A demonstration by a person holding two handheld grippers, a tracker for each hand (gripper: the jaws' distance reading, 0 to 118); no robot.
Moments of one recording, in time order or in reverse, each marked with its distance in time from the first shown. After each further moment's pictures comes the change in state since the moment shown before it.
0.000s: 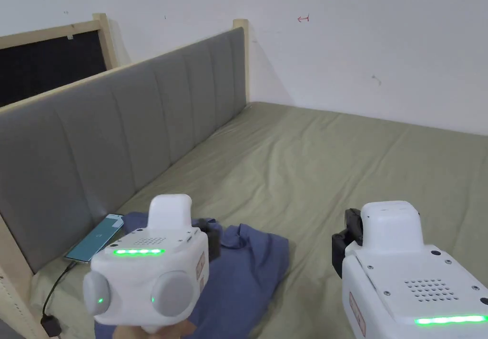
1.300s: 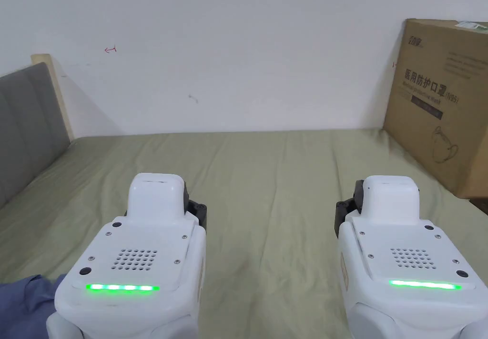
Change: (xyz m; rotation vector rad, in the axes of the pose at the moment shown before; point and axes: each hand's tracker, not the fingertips) left arm 0.212 0.005 0.119 0.468 -0.355 -0.262; right arm 0.162 -0.010 0.122 0.161 -0.627 -0.125
